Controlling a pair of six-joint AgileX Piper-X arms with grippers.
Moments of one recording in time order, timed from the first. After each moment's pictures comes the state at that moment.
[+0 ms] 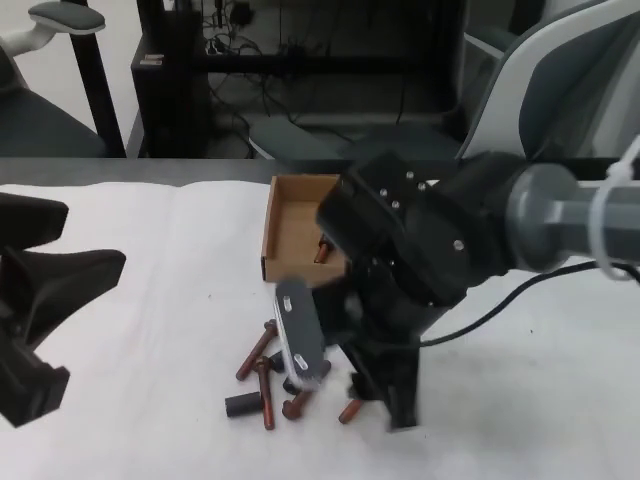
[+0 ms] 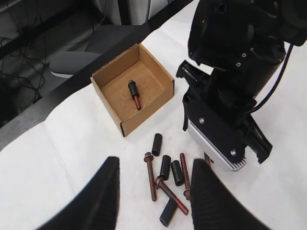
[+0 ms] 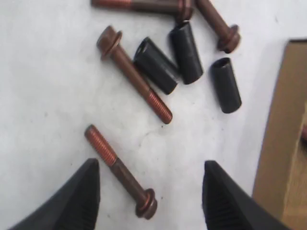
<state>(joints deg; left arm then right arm) -22.7 33.7 -42.5 40.6 13.4 14.0 42.6 101.1 -69.3 41.3 3.1 -52.6</state>
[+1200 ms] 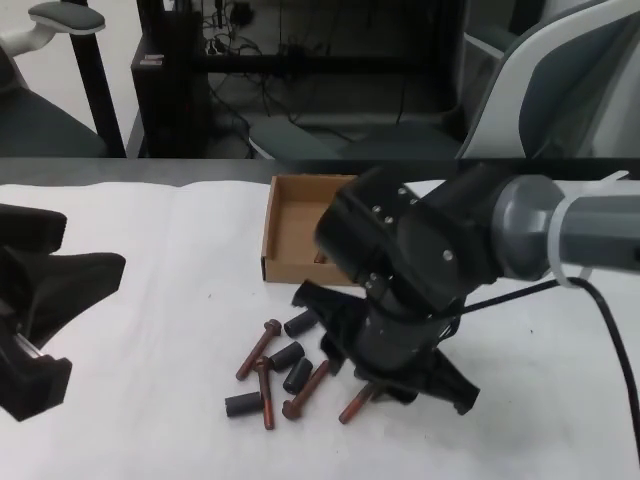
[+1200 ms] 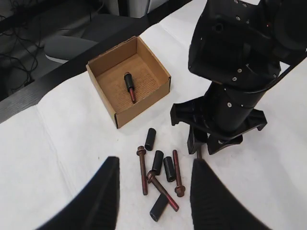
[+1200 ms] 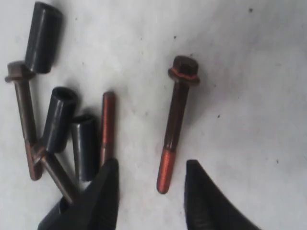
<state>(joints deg) -22.7 33.7 -42.5 41.5 13.4 10.7 41.5 104.0 -69.2 43.9 1.8 73.0</state>
